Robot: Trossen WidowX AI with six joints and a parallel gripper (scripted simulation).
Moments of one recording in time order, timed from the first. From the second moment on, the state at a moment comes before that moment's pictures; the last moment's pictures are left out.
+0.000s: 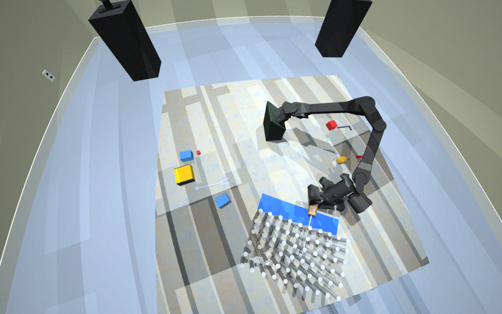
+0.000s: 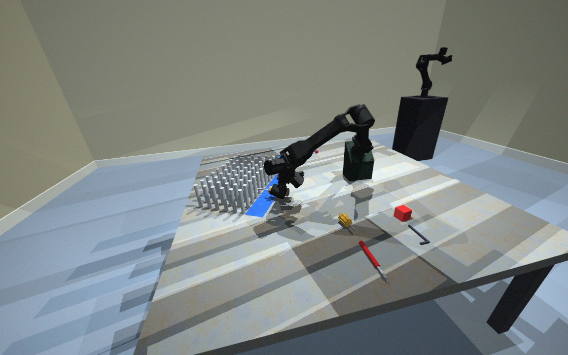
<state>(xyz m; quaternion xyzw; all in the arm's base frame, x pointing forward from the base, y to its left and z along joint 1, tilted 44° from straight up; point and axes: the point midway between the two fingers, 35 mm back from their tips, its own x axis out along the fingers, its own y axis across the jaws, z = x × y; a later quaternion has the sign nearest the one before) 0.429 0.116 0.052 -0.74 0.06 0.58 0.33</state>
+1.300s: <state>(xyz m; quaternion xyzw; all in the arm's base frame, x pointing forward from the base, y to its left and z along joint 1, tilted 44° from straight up) 0.450 0.110 0.042 -0.74 0.06 0.58 0.33</state>
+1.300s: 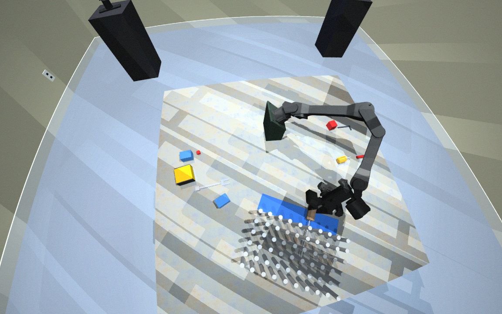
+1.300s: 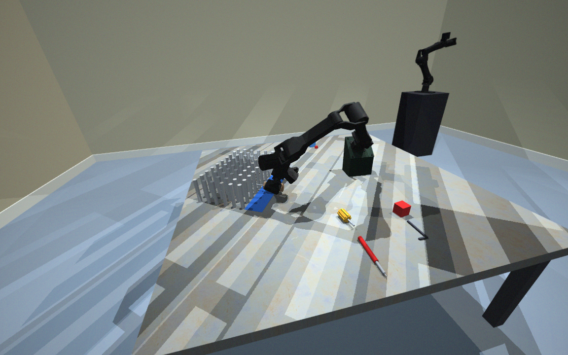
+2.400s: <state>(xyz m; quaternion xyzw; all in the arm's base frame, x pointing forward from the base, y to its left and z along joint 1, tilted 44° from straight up) 0.439 0.123 0.036 -0.74 0.06 0.58 0.34</state>
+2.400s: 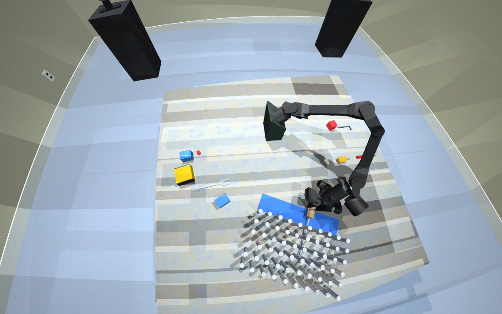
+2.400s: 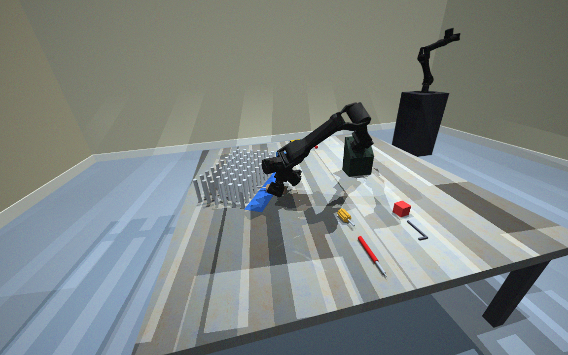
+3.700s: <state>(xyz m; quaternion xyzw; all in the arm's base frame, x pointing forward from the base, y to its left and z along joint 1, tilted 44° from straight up) 0.416 0.134 0.043 -0.74 0.06 0.58 0.34</state>
